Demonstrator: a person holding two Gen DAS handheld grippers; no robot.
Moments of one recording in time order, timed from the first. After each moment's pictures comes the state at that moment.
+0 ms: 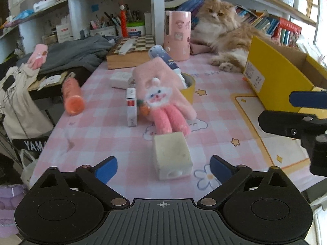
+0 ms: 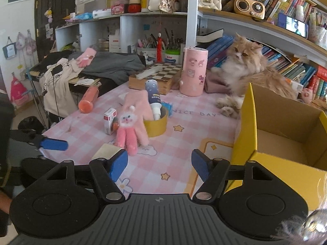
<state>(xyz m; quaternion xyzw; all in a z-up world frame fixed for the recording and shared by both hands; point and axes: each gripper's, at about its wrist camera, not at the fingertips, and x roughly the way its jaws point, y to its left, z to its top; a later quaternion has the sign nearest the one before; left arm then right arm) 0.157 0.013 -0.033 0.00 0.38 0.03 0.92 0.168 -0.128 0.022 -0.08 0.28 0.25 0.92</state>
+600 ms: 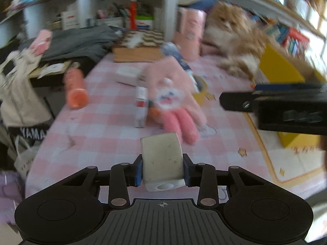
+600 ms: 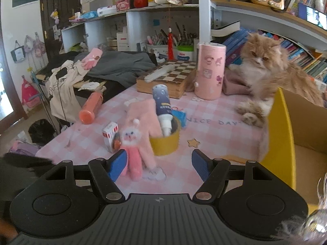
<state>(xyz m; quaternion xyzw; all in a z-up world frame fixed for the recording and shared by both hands) 0.158 0.043 -0.024 -0.06 0.38 0.04 0.92 0.236 -0.098 0.015 -0.06 0.30 0.30 0.91</state>
